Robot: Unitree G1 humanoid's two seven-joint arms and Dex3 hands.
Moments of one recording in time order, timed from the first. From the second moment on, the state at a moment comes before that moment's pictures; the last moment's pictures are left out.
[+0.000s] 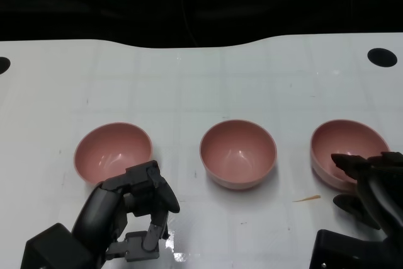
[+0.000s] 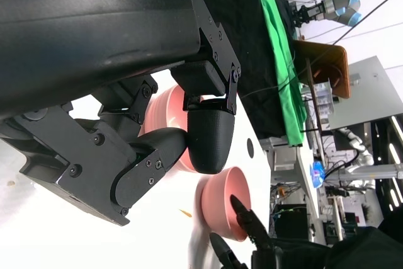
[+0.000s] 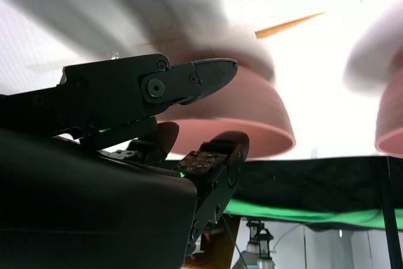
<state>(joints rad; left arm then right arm) 0.13 0.04 -0.08 0.02 -0.07 -0.32 -0.27 -0.07 -0.34 0.28 0.23 -0.97 0.10 -0.28</state>
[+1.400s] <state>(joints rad) 0.13 0.04 -0.08 0.02 -0.07 -0.31 -0.27 -0.22 -0.36 0.32 0.22 -0.85 -0.19 -0.56</state>
